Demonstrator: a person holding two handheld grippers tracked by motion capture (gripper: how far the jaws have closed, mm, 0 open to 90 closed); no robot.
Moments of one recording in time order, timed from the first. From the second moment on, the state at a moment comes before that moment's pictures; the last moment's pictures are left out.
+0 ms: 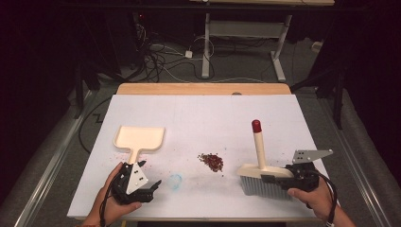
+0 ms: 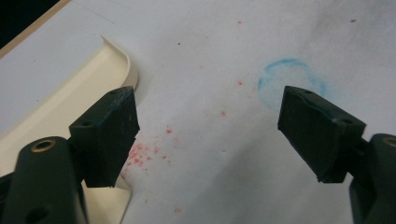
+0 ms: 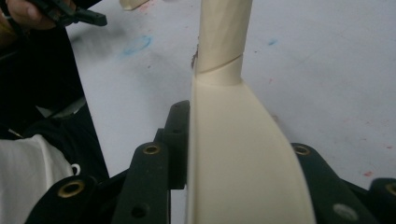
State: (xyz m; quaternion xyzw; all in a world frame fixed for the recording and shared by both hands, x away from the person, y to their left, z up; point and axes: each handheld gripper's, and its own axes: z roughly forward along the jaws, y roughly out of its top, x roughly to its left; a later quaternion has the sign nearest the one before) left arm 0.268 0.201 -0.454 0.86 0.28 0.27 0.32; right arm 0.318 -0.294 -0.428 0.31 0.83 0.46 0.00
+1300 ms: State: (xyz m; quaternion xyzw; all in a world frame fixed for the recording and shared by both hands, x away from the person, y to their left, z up) left arm 0.269 0.201 -0.453 0.86 0.28 0.28 0.31; right arm 0.310 -0.306 -0.387 0.34 0.80 0.41 0.27
